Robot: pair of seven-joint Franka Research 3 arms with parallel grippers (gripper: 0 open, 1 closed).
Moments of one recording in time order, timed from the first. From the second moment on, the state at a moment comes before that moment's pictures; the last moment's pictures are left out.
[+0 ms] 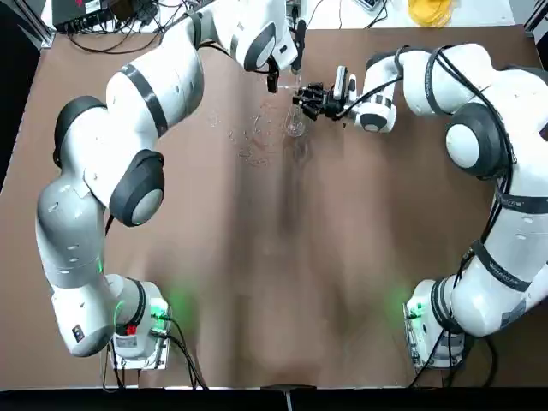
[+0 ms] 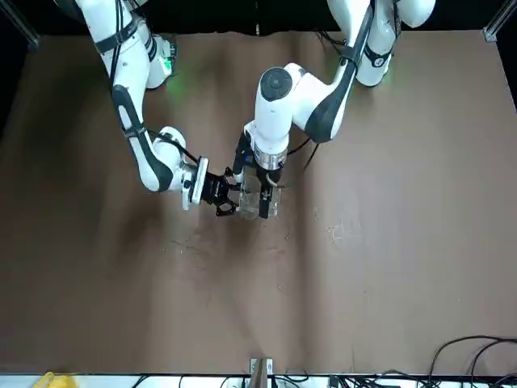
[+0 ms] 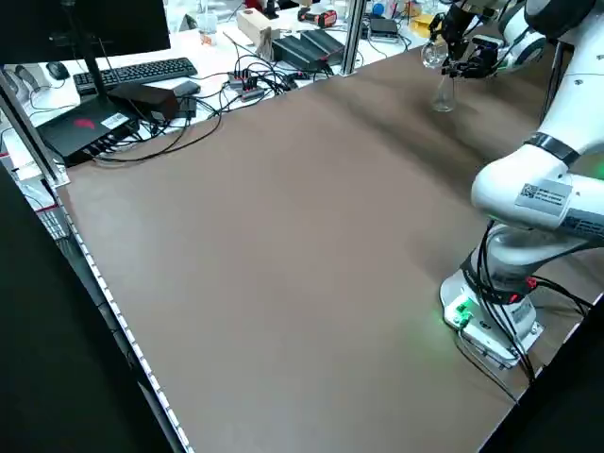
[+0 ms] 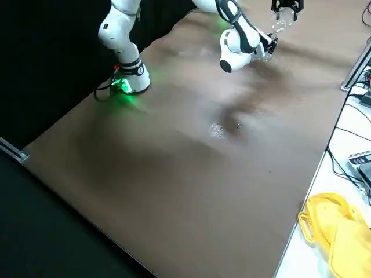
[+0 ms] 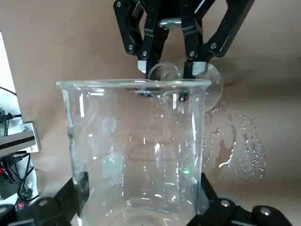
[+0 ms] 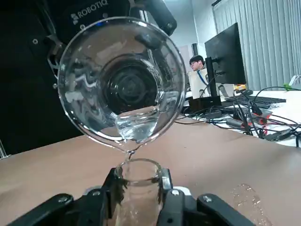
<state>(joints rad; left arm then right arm) -1.00 0.57 0.31 -1.43 -0.06 2.21 1.04 0.42 0.57 0.05 -2.02 2.20 1.98 -2.52</state>
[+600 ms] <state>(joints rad) -1.00 0.57 0.31 -1.43 -0.09 2.21 1.00 0.42 0.58 0.05 -2.03 2.20 1.98 -2.52</state>
